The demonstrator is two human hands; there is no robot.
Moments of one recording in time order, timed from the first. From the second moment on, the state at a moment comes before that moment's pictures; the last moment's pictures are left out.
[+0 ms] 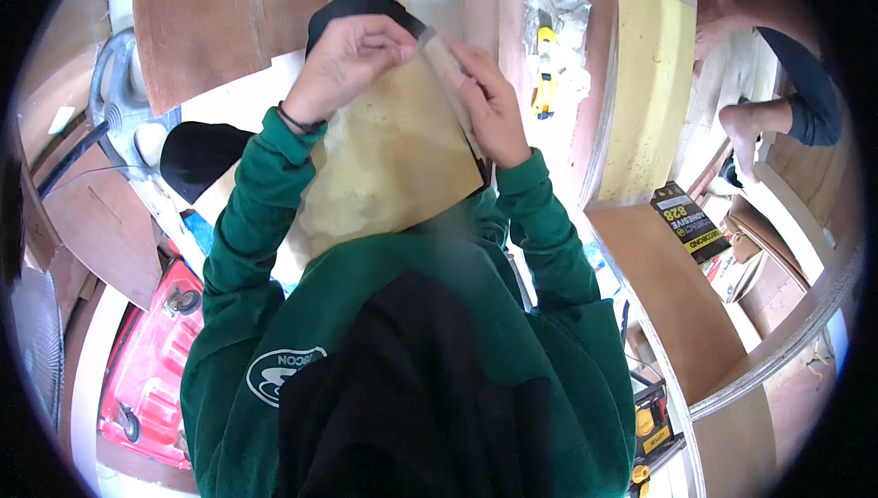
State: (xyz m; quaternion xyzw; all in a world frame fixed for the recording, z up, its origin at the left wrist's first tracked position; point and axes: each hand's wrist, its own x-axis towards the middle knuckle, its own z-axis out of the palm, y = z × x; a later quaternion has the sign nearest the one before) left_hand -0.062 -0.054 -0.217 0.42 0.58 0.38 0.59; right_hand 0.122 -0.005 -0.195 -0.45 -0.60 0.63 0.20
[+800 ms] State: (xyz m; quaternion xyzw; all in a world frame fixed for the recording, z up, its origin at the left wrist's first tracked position) left_hand -0.070 -0.050 -0.200 0.42 0.52 0.37 0.64; right_hand 0.311 -0.136 -0.246 -0.63 -0.72 0.28 0.11
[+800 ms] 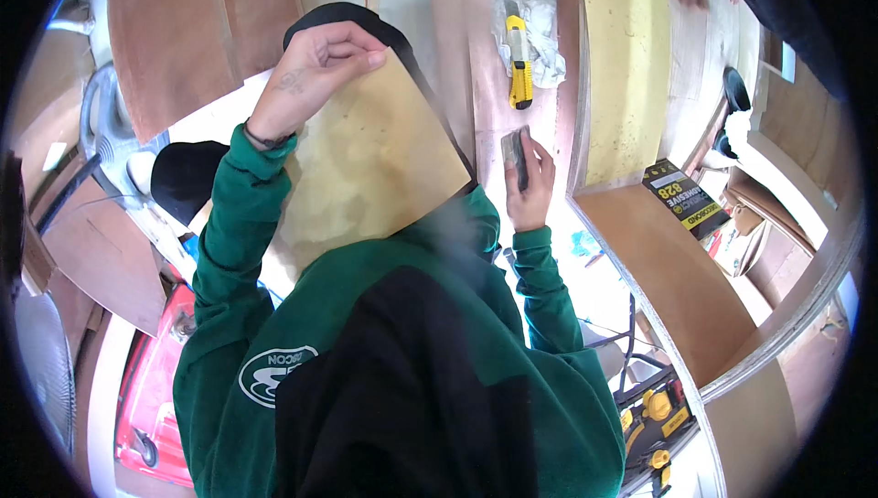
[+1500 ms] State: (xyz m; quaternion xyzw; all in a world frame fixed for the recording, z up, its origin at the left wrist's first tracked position) left_hand -0.079 -0.056 -0.193 0.33 0.40 0.37 0.77; right_hand 0.225 0.008 -0.275 -0.61 -0.77 0.09 0.15
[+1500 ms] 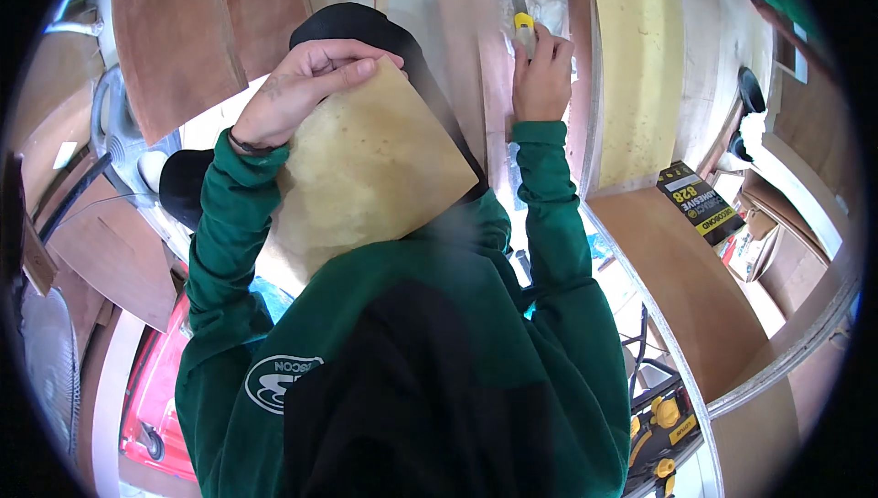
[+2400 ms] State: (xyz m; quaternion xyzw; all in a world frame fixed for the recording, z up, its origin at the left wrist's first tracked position) left_hand -0.060 -0.120 -0.002 0.35 0.53 0.48 0.60; right_hand 0.149 -0.019 -0.049 -0.21 -0.65 0.69 0.22
